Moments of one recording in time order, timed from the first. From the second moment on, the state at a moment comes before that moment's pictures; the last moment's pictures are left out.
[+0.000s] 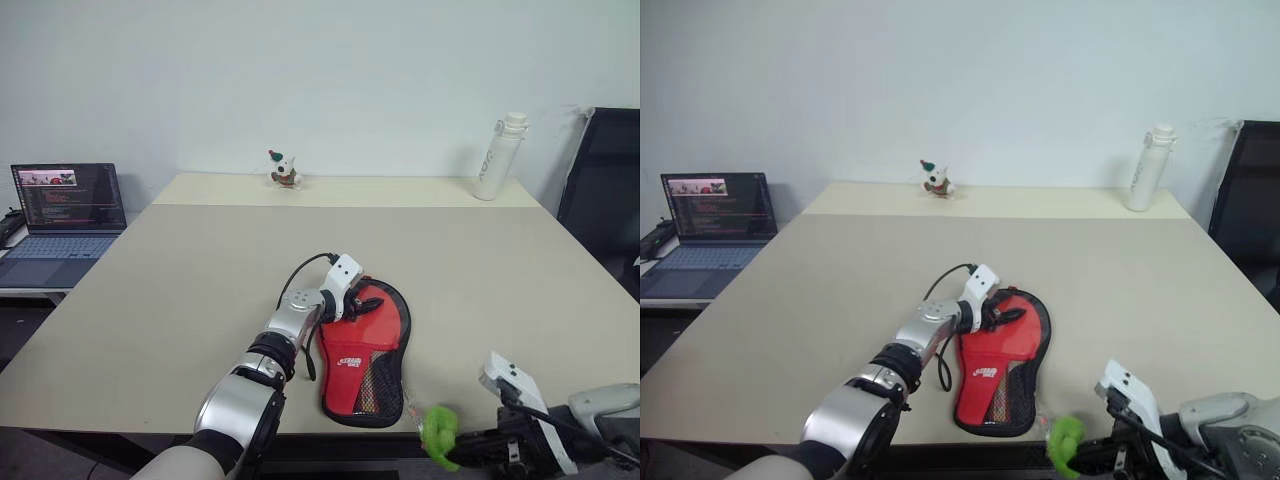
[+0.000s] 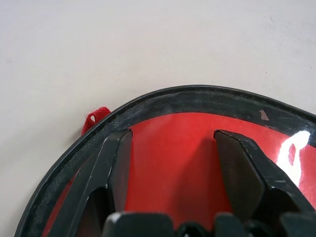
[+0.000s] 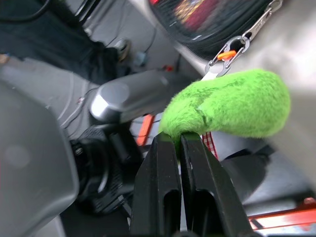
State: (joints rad) left arm -0.99 0.09 -0.11 1.08 0.02 -0.03 -0.73; right arm -0.03 -0.92 -0.22 -0.77 0.97 1.46 0.84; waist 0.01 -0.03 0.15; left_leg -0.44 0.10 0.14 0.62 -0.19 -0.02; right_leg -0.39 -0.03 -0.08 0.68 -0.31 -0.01
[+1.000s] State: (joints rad) left arm -0.93 0.10 -0.08 0.95 -0.02 0.00 -0.76; right arm -0.16 -0.99 -0.07 -0.64 0.97 1.15 0.88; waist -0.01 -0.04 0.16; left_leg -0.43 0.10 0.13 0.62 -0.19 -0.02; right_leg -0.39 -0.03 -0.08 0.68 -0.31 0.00
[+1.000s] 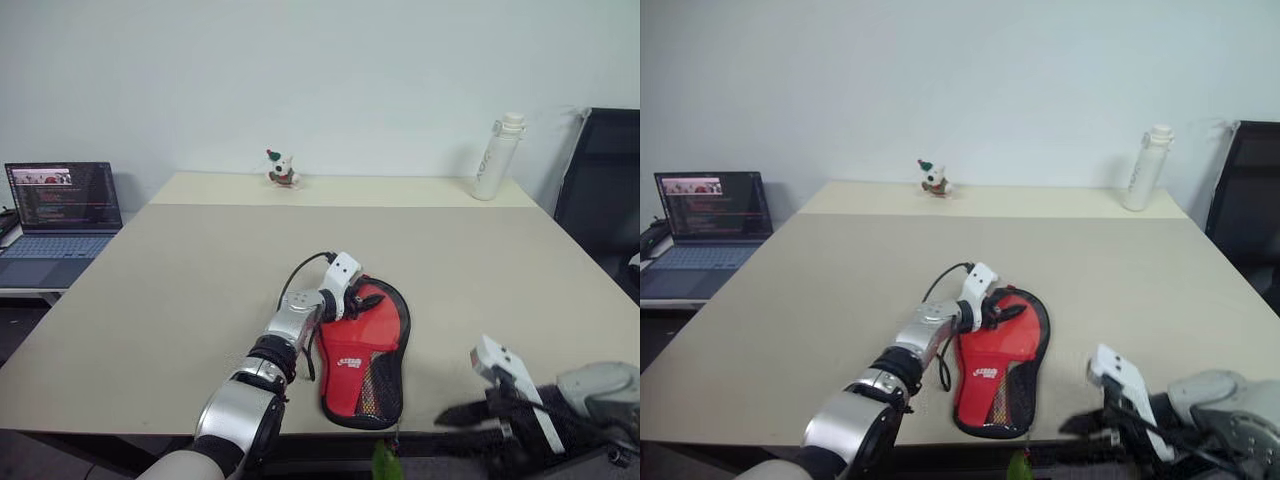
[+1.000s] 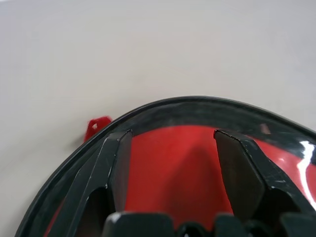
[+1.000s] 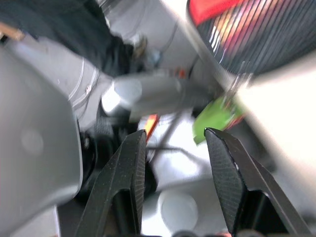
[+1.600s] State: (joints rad) left arm -0.23 0.66 0.32 -0.18 -0.47 0.56 -0.89; right arm -0.78 -0.62 0.12 0.30 0.42 0.47 0.98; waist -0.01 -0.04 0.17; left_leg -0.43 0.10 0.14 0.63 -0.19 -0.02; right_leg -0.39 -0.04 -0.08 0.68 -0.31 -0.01
